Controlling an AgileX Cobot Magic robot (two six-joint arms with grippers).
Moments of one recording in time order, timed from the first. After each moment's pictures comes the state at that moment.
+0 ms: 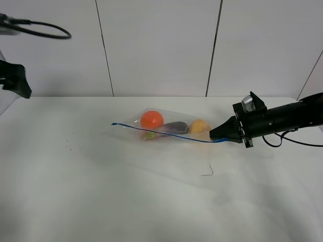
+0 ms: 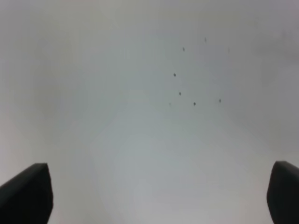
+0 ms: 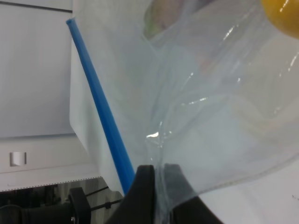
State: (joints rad) left arm 0.05 1.36 -1.25 0.11 0.92 0.01; right arm -0.11 2.00 -1.04 1.29 1.21 -0.98
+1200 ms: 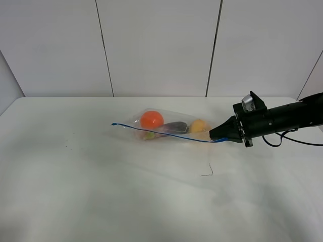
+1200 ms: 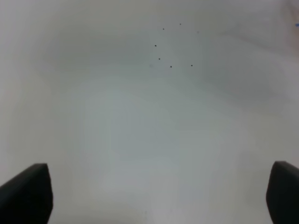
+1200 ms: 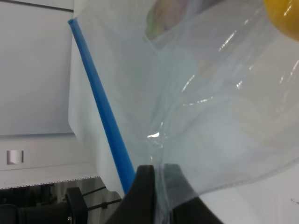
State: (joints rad) left arm 0.09 0.49 -0.67 0.01 0.91 0.04; right arm -0.11 2.00 -1.04 1.30 1.21 -1.00
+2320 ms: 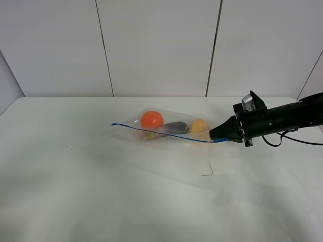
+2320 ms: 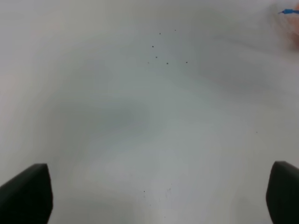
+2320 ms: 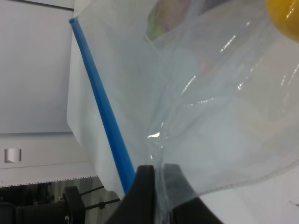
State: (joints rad) left arm 0.09 0.00 -0.50 0.01 1.05 0.03; right arm -0.11 2.00 -1.04 1.30 1.21 -1.01
